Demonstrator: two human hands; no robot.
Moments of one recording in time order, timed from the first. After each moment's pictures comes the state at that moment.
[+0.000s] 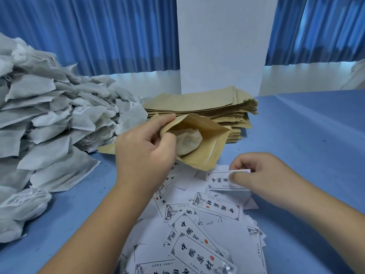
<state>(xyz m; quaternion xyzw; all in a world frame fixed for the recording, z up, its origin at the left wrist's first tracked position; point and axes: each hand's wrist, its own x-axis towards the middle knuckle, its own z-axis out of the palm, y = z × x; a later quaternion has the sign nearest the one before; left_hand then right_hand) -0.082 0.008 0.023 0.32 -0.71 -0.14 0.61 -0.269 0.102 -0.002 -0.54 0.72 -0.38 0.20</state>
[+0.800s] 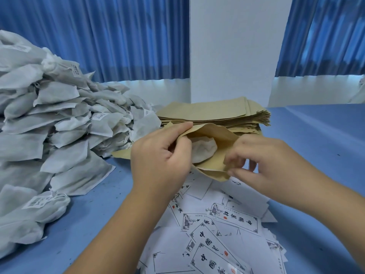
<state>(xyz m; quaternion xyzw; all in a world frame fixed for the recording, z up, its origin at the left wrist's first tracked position) -0.073 0.006 0.027 0.28 -0.69 -0.13 0.65 -0.246 0.092 0.039 -0.75 0.59 -0.30 -0.05</state>
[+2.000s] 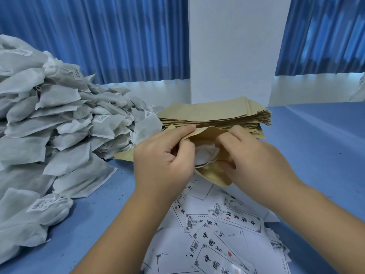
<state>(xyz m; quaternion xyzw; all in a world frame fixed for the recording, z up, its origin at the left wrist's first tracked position) -0.072 0.008 0.028 0.27 -0.70 -0.10 0.65 -0.224 0.068 0.026 -0.68 0.66 -0.24 -0.21</state>
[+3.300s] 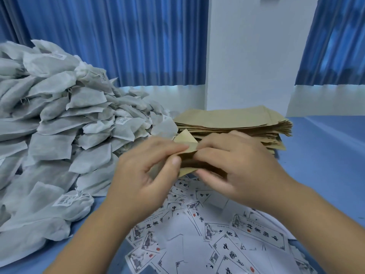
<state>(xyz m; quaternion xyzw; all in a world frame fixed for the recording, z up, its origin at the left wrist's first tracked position) 0.005 -0.005 0.028 0.20 -0.81 -0.09 0.54 -0.184 0.044 0.047 -0.81 0.42 -0.29 -0.28</state>
